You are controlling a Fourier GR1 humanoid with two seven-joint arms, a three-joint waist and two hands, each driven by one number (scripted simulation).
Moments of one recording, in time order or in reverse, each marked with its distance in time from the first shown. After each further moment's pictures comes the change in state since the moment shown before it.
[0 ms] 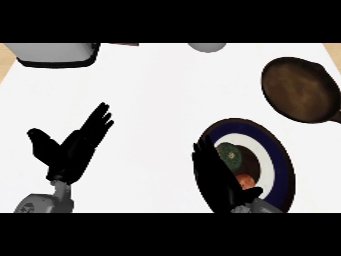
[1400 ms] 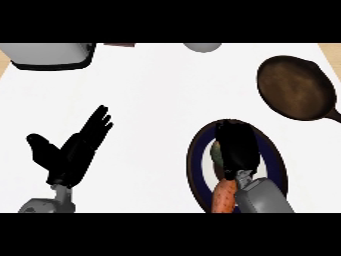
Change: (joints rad) left arm 0.030 -0.039 0.025 -0.016 -0.037 -0.013 -0.006; right arm 0.137 0.345 -0.628 0.084 -0.286 -0.335 0.251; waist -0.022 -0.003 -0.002
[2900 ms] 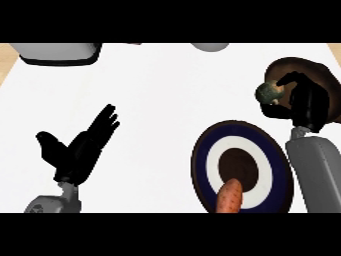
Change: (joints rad) left arm -0.019 -0.036 -0.002 0.013 -0.033 -0.027 0.006; right arm -0.232 -0.156 -0.499 0.338 -0.483 -0.702 -0.284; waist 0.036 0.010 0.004
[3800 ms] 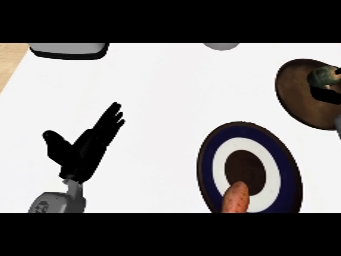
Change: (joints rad) left arm -0.023 -0.015 -0.011 0.016 -0.014 -0.026 -0.018; right arm -0.286 -0.249 -0.345 0.690 -0.242 -0.303 -0.476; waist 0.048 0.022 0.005
